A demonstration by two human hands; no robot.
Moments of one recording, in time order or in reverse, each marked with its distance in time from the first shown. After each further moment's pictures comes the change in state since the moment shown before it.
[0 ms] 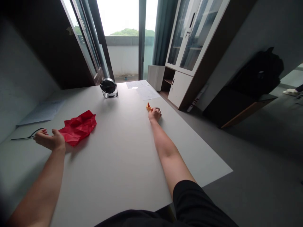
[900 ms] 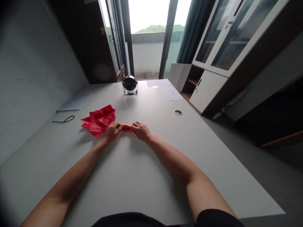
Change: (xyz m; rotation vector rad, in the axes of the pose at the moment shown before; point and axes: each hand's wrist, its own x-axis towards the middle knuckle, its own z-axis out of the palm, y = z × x) left_hand -0.090 0.065 0.082 0.093 -0.600 0.401; right_hand -0.158 -0.102 0.019 0.133 -0.503 -1.284
